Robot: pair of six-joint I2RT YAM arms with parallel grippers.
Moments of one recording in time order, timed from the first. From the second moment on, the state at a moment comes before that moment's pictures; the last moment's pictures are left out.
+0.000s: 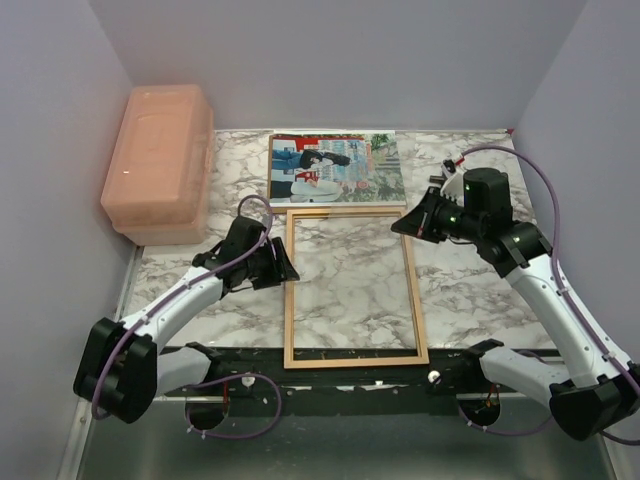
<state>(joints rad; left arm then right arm) -0.44 1.21 0.65 -0.37 0.26 -0.70 0.38 1.05 1.12 -0.62 -0.36 0.63</state>
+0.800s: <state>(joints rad) -0.43 1.17 0.58 -0.42 0.24 -0.69 0.38 1.15 1.06 -0.55 -0.58 0.65</state>
